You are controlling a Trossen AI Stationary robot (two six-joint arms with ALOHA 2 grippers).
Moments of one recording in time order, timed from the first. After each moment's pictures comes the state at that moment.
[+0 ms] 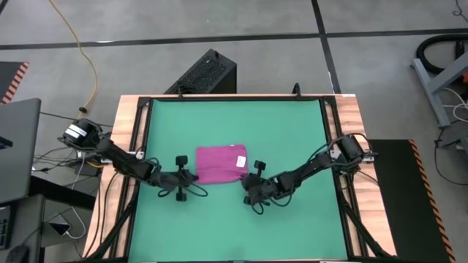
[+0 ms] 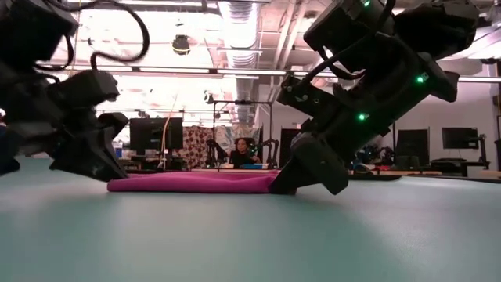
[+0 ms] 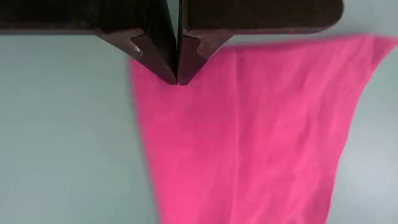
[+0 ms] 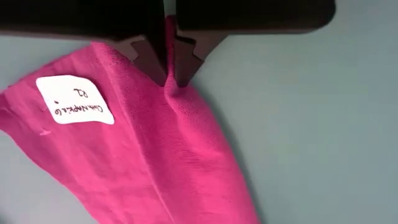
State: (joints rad) left arm -0.42 1.37 0.22 0.45 -0.49 -0.08; right arm 0.33 2.01 0.92 0.13 0.63 0.33
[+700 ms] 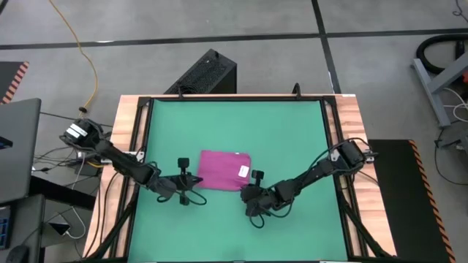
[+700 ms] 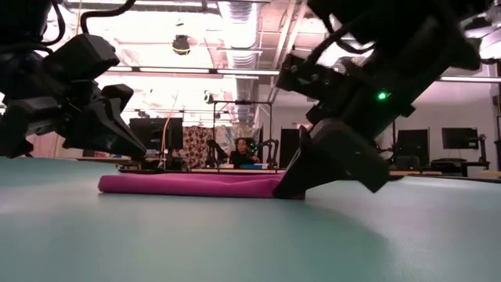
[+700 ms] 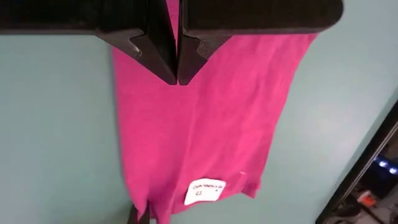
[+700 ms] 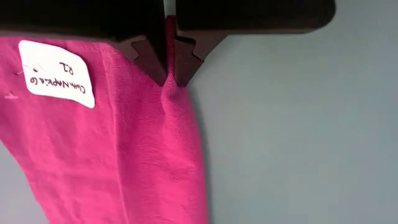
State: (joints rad) left arm -0.50 1.38 0.29 0.51 -0.65 0.03; right arm 0.46 2.01 1.06 -0.08 0.55 0.36
